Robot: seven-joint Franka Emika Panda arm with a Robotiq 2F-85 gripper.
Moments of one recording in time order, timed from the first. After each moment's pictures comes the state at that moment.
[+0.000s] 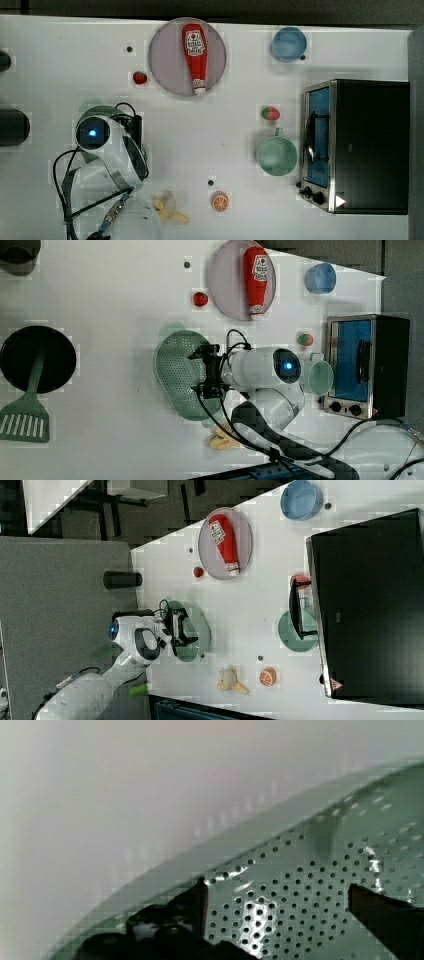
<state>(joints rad) 0.22 0.52 0.29 -2.20 -0.07 1.10 1.30</state>
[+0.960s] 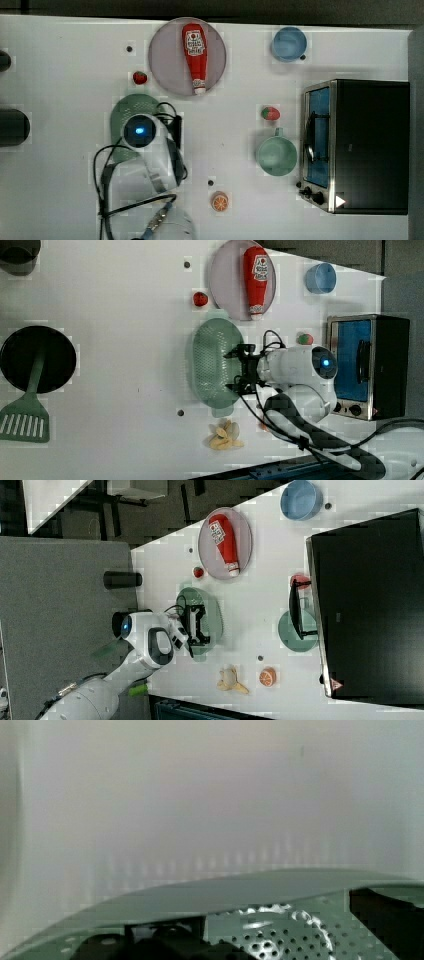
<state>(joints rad) 0.13 0.42 0.17 -2.33 -0.08 1.08 1.19</state>
